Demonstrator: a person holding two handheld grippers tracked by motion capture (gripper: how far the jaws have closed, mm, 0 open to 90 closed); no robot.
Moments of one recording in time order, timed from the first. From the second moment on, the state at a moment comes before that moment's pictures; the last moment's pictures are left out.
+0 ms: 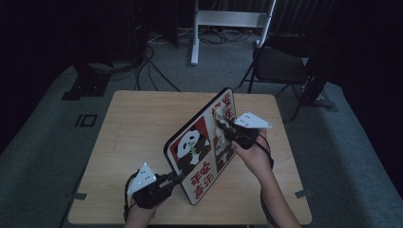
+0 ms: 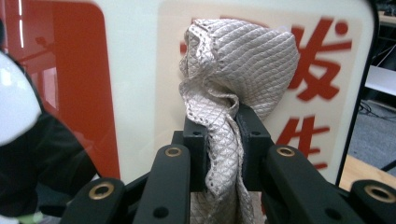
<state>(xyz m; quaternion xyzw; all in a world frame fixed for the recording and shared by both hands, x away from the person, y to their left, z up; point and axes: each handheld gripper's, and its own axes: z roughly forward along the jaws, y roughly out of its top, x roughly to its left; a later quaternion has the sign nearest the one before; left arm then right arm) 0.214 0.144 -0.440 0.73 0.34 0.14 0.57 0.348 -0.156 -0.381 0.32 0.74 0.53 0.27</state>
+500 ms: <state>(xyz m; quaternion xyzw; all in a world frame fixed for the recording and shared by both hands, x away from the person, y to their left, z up) 0.214 0.144 -0.440 0.73 0.34 0.13 0.57 0.345 -0.167 -0.413 0.34 0.75 0.50 0.26</state>
